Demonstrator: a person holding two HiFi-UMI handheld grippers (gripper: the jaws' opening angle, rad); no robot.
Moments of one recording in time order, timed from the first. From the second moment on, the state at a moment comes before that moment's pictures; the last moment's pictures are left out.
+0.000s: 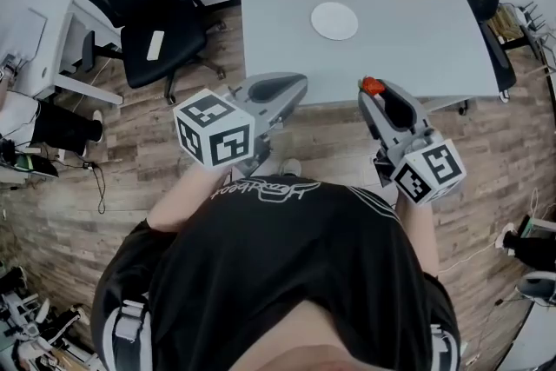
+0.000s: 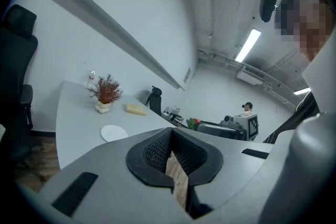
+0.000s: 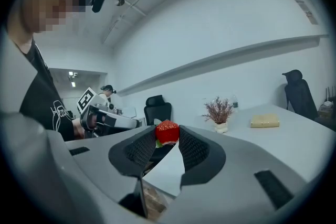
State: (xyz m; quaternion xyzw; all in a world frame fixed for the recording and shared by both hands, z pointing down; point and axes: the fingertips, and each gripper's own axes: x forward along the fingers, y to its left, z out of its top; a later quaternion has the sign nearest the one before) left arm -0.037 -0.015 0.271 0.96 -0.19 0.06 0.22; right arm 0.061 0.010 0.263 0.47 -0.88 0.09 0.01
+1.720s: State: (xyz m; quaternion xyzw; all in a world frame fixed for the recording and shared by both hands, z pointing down) left arm 0.043 -0.259 0.359 0.92 -0.22 0.10 0.31; right arm 0.137 -0.244 0.330 0.43 -0.88 0.19 0.01
